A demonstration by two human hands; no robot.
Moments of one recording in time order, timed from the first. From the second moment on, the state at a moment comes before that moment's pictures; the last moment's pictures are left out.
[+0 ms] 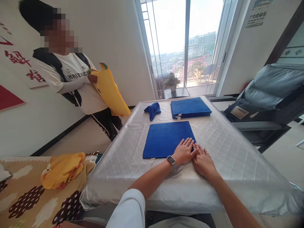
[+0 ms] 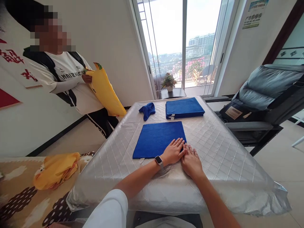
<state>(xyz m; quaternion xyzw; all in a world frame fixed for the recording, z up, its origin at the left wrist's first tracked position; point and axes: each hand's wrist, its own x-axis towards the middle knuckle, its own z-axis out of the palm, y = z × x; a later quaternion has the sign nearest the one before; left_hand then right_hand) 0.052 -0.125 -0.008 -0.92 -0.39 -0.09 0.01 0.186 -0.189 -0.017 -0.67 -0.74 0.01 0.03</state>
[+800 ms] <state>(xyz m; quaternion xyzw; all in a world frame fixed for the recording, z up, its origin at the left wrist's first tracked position) -0.145 -0.167 -0.018 -0.80 -0.60 -0.04 -0.03 0.190 -0.186 -0.021 -0.68 -0.74 0.01 0.01</state>
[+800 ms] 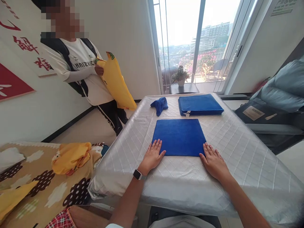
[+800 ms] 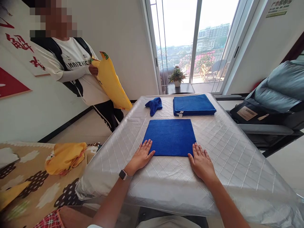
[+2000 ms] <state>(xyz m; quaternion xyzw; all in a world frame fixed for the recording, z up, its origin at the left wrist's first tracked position) -0.141 -0.163 0.013 -0.79 -0.61 -0.01 -0.07 0.182 -0.078 -0.017 -0.69 -0.72 0.05 0.04</state>
